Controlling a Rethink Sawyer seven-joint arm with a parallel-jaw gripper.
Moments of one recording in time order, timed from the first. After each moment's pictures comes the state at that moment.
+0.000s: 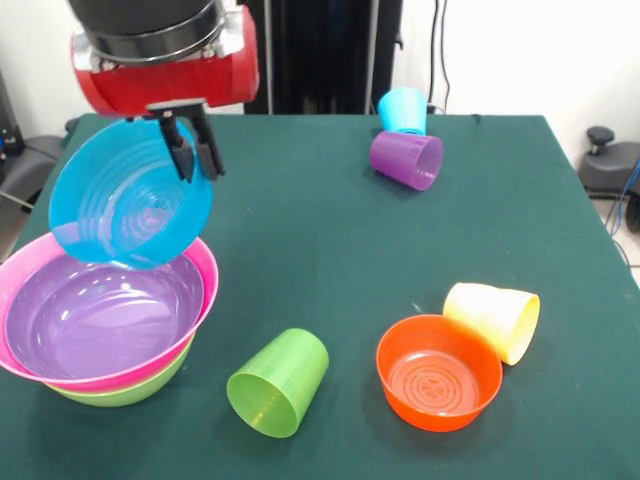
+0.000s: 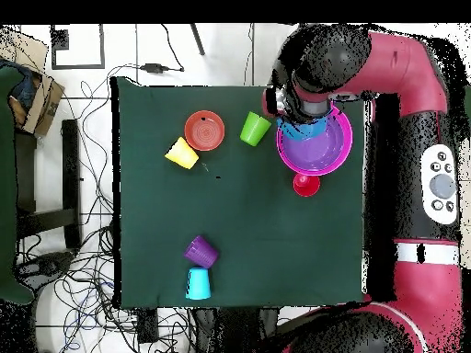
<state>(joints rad) -0.66 -0.48 0.75 0.90 -0.55 1.52 1.61</state>
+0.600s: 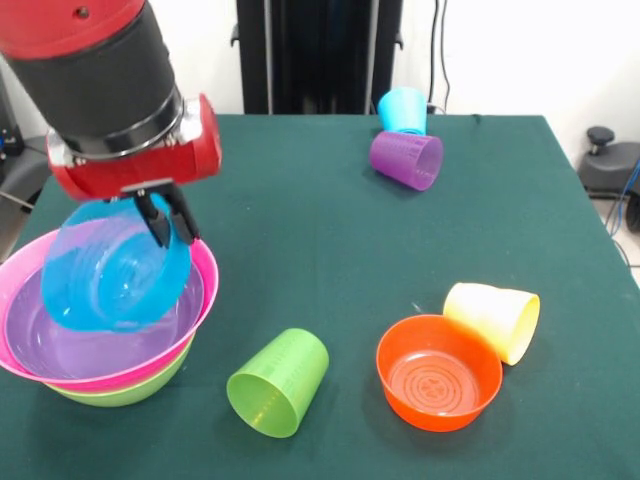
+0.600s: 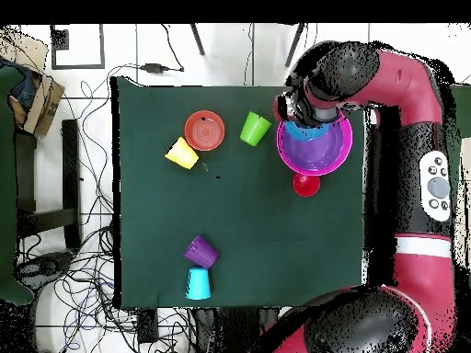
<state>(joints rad) -0.70 -0.37 0.75 0.86 -0.56 1.45 1.49</state>
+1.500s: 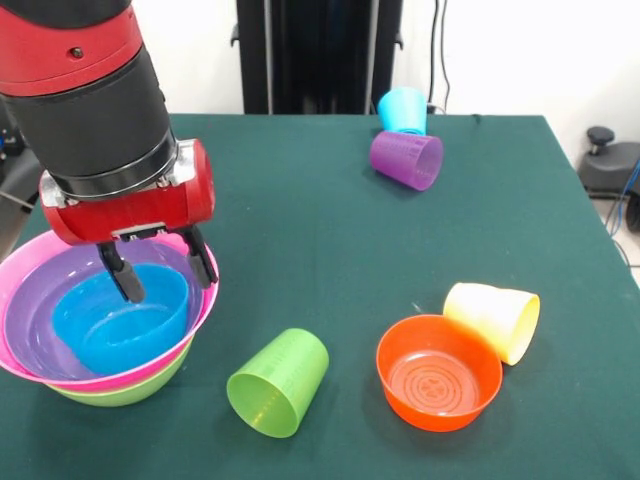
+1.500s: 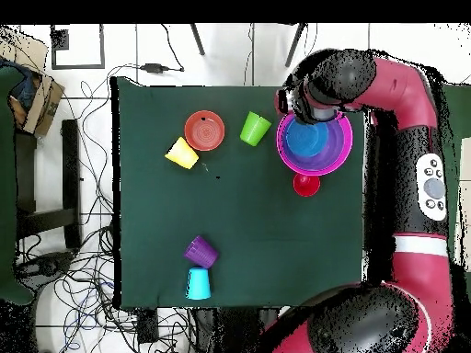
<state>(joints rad) -0.70 -0.35 0.75 0.87 -0.56 1.30 1.48</state>
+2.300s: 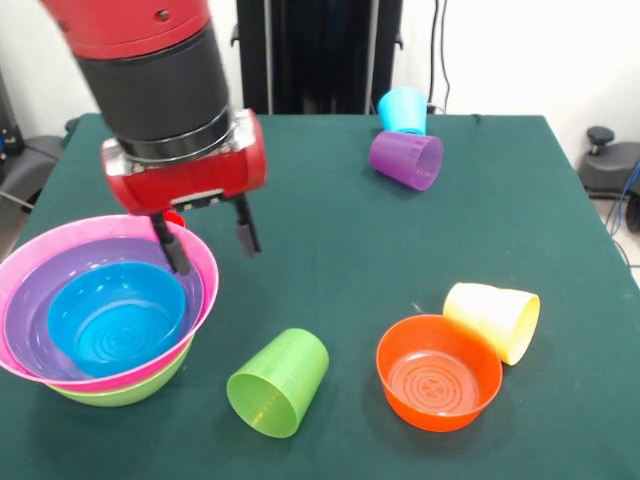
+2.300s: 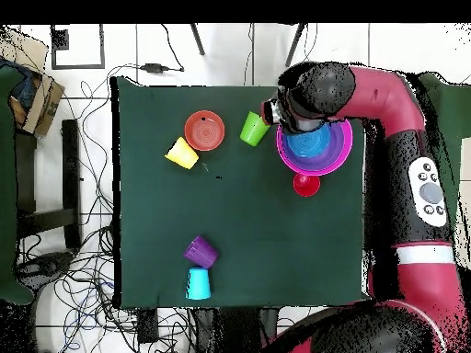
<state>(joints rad) -0.71 -0.45 0.75 1.07 -0.56 1.20 1.48</state>
